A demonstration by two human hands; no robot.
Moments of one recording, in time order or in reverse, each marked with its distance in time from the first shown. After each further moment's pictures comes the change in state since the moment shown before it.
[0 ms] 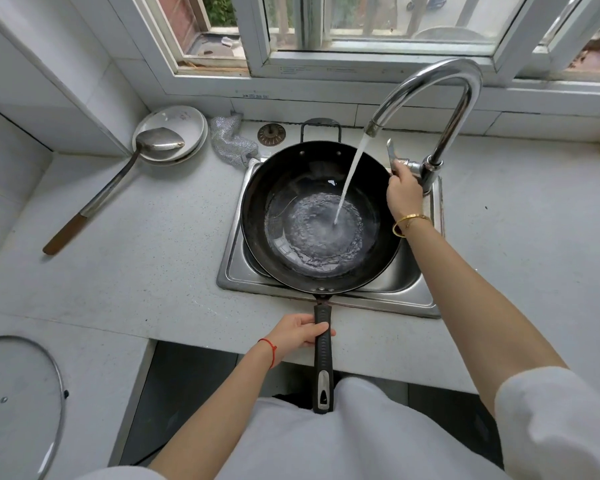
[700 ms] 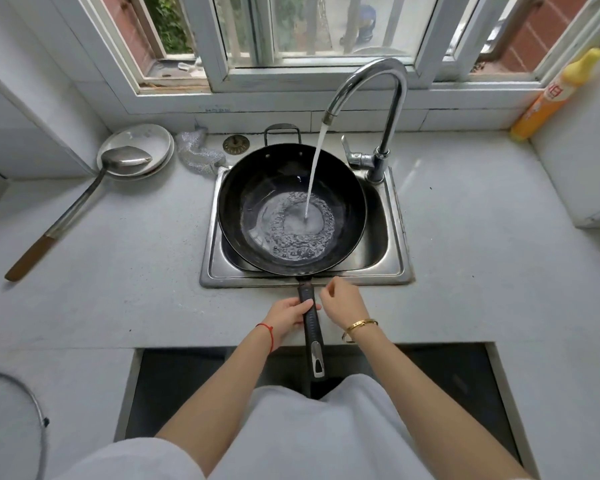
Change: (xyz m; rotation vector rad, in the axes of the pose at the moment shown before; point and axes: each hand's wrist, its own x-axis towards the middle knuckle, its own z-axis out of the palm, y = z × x) left_hand -0.002 -0.009 0.010 -0.055 0.029 0.042; right_hand -0.225 0.082 0.032 -0.368 -0.248 0.113
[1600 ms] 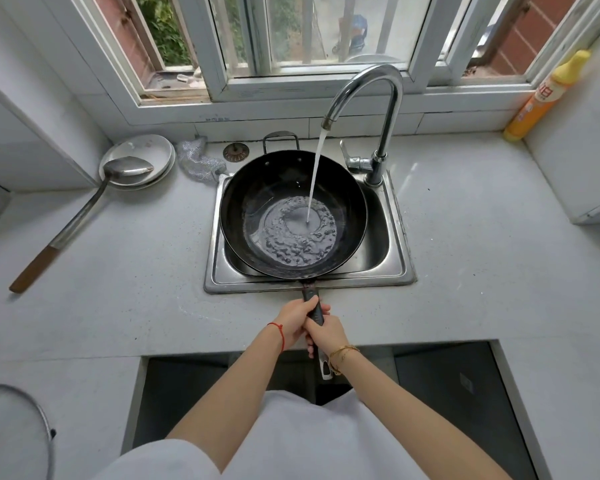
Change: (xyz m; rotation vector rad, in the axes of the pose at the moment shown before) left_hand 0.001 0.012 0.015 -0.110 0.017 -0.067; right_hand -0.039 -0.008 0.052 0.584 -0.171 0.343
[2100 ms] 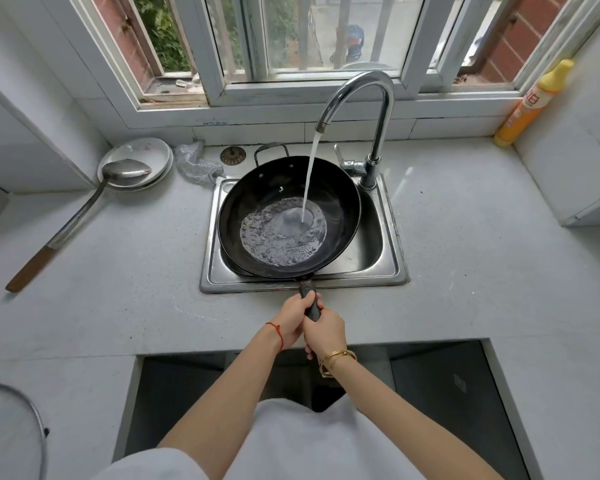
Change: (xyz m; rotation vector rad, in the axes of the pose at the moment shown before) left_hand -0.005 0.001 0.010 -0.100 -0.049 0.093; right_hand -0.031 -0.013 -0.004 -0.093 0.164 -0.136
